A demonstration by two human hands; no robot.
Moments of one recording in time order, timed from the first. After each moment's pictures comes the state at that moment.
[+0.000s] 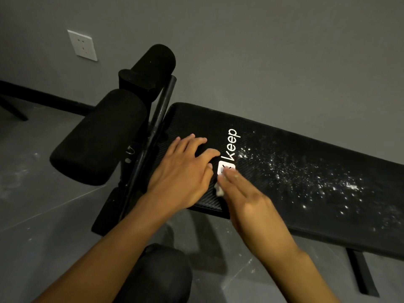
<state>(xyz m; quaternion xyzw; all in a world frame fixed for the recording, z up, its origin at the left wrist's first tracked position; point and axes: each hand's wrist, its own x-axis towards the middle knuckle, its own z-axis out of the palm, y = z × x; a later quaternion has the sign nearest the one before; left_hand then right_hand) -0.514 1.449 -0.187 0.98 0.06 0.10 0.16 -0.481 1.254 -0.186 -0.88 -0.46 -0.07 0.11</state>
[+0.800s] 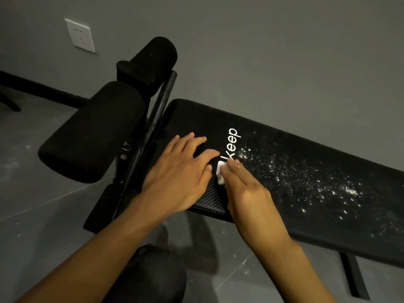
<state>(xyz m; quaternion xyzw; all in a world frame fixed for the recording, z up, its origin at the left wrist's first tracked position) -0.516 1.453 -0.192 0.98 0.05 0.10 0.16 -0.472 1.270 -0.176 -0.90 -0.42 -0.07 0.11</state>
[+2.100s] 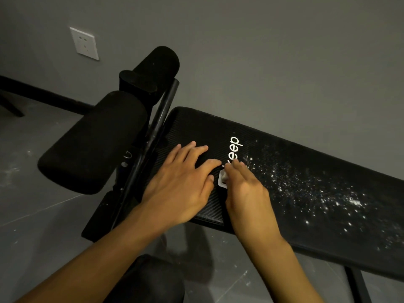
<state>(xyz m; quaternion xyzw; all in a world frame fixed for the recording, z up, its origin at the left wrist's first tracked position) -0.517 1.452 -0.192 0.98 0.05 0.10 0.14 -0.460 1.297 -0.177 -0.94 -0.33 -0.04 0.11</state>
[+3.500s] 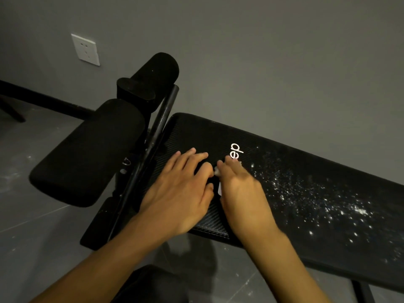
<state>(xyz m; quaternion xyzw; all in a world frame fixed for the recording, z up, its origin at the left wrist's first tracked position) -0.517 1.451 -0.192 0.98 0.06 0.11 0.16 -0.437 1.316 -0.170 -0.92 -0.37 -0.03 0.08</state>
